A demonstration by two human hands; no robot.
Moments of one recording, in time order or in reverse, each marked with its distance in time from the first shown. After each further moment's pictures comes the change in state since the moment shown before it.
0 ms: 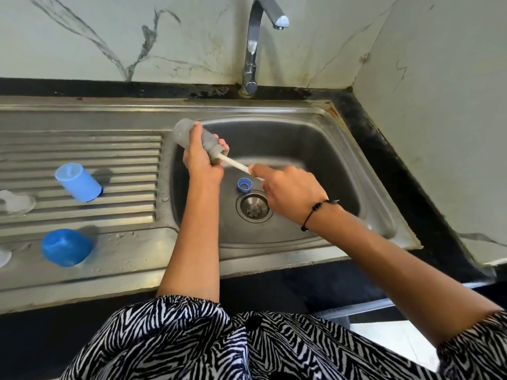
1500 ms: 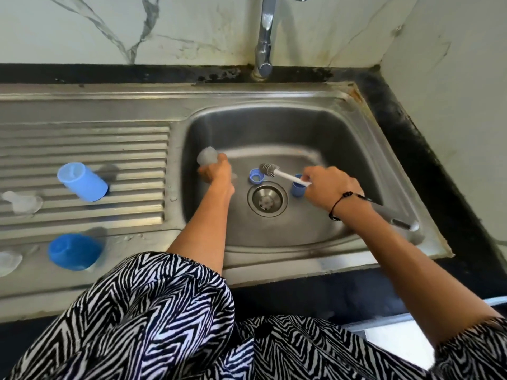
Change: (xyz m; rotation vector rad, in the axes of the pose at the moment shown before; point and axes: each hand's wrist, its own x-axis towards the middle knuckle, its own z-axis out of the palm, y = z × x) left_hand 0.064 -0.039 -0.045 0.863 0.446 -0.004; right_hand 0.028 0.057 0.030 0.090 -0.231 0.428
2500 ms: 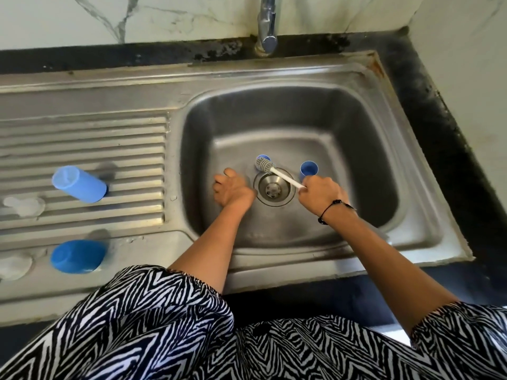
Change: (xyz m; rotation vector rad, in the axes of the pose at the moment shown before) left_hand -0.021 -0.044 -0.007 1.226 0.001 0.264; right_hand 0.033 0.006 0.056 0.060 -0.106 0.067
